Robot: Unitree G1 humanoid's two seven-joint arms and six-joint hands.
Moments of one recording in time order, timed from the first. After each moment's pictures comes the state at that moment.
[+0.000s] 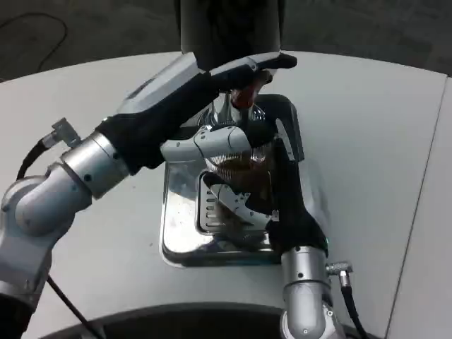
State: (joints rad) left arm -0.75 0.53 -0.10 0.39 0.12 -0.57 -0.47; right arm -0.62 0.09 0.22 0.70 -0.41 -0.27 -0.56
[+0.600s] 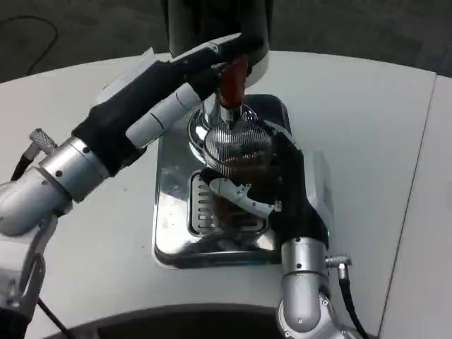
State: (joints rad) left arm -0.70 0.50 -0.01 0.33 -0.22 -0.32 -0.61; right arm -0.69 0.09 0.22 0.78 -0.40 -0.28 -0.63
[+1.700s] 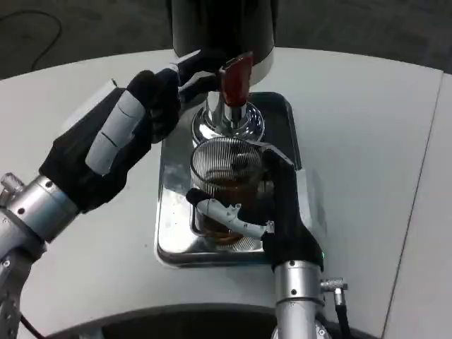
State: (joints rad) left arm -0.49 0.45 0.15 0.08 -0.38 -0.11 -0.69; right arm -0.52 0.10 0.31 0.55 -0.41 -0.22 -0.63
